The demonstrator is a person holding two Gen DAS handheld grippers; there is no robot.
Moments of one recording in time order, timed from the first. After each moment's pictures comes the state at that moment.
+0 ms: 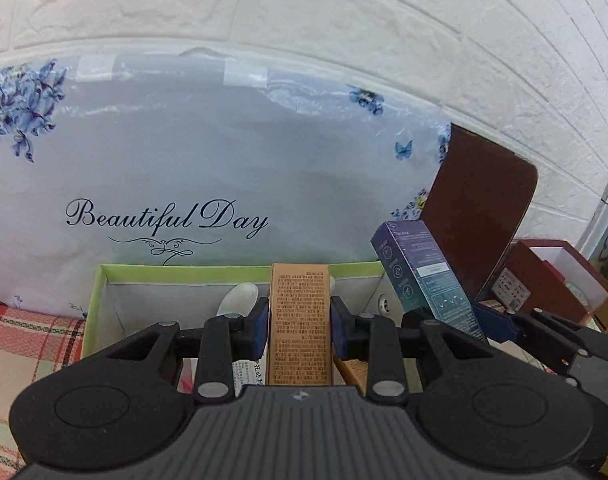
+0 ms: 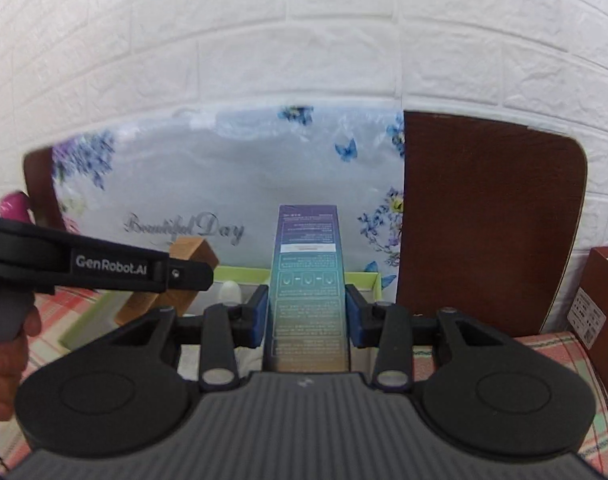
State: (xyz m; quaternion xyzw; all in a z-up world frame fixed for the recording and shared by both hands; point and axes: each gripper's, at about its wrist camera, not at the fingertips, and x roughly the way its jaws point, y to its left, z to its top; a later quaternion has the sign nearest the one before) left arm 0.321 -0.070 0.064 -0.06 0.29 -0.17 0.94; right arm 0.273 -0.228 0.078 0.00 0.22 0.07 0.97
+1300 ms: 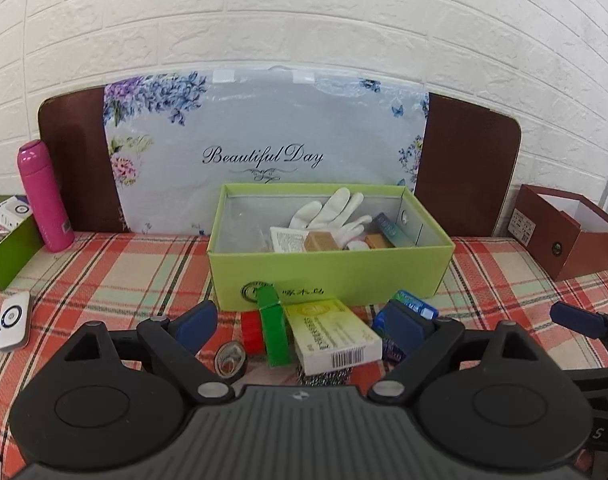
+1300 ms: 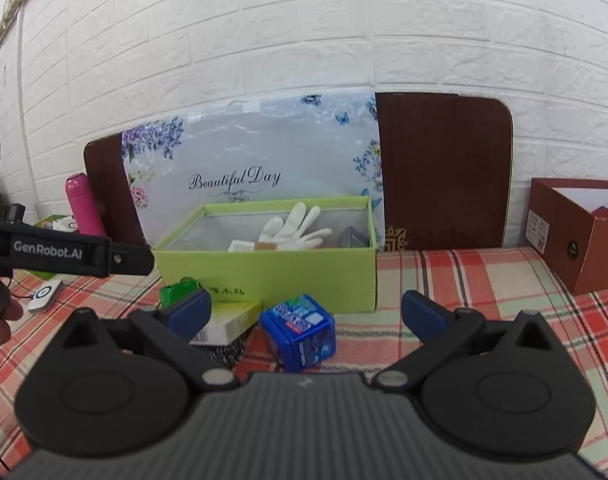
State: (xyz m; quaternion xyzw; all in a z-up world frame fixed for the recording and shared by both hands) left arm 0.116 -0.050 0.068 -0.01 0.28 -0.06 0.96; right arm 0.069 -0.246 0.084 0.03 0.22 0.09 0.97
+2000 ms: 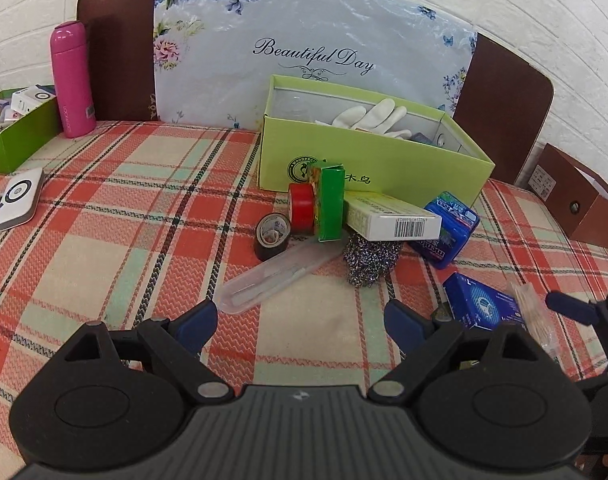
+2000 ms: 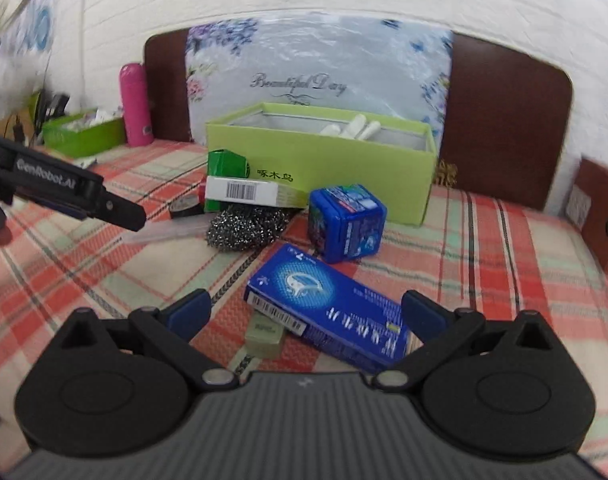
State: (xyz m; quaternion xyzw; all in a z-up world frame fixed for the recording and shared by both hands) left arm 0.089 -0.002 0.003 -0.07 0.36 -0.05 0.93; right arm 0.047 -0.213 0.020 -0.11 0.26 0.17 0.94
